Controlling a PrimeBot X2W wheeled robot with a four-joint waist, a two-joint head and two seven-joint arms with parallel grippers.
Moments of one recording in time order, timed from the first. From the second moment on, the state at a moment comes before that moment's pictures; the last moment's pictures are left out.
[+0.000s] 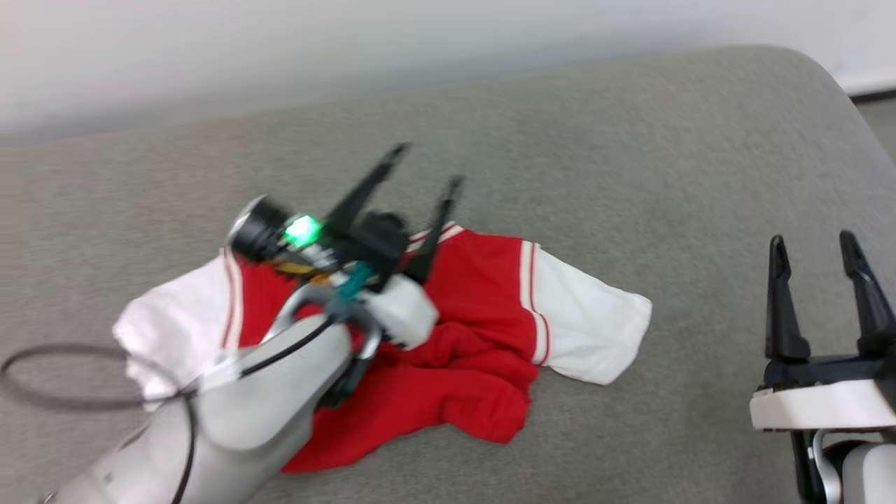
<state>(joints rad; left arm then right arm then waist) -0.83 0.41 -1.04 0.31 -0.53 0.31 -0.23 -0.10 -0.05 -0.13 -0.03 0.00 0.13 -0.26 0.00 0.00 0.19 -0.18</state>
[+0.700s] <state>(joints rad) -0.17 0.58 -0.55 -0.05 -0.45 0.64 -0.26 -0.39 -0.53 0.35 0.23 0.22 0.13 0.11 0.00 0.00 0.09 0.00</state>
